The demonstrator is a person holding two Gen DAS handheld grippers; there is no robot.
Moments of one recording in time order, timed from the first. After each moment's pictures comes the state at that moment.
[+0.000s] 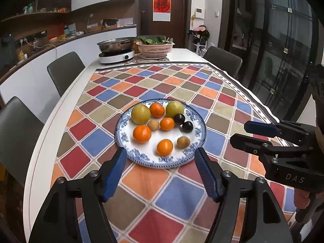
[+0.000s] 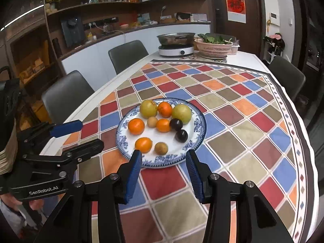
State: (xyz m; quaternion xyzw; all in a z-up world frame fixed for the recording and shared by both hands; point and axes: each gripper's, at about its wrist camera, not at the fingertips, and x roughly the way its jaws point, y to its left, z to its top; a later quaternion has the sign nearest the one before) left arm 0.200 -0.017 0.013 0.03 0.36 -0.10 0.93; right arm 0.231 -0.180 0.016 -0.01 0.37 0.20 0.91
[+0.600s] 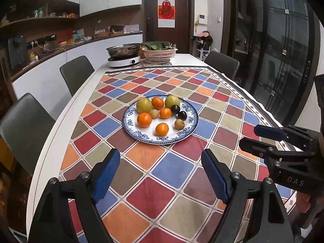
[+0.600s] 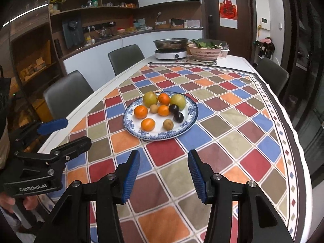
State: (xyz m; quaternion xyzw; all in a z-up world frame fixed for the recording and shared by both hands) left arm 0.122 -0.021 0.023 0.03 0.34 -0.07 0.94; right arm 0.148 -0.195 0.023 -0.02 0.36 0.17 0.92
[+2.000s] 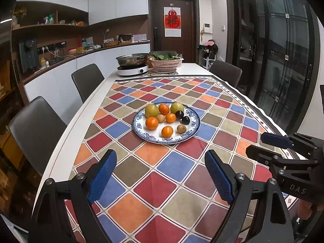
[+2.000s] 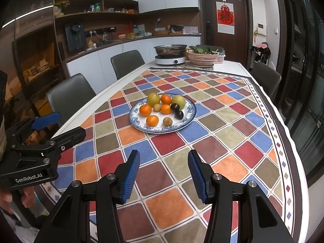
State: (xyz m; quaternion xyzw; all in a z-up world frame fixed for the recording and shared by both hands) left arm 0.082 -0.021 0.040 0.03 0.31 -0.05 0.95; right arm 0.102 -0.198 0.033 -0.02 0.33 0.17 0.93
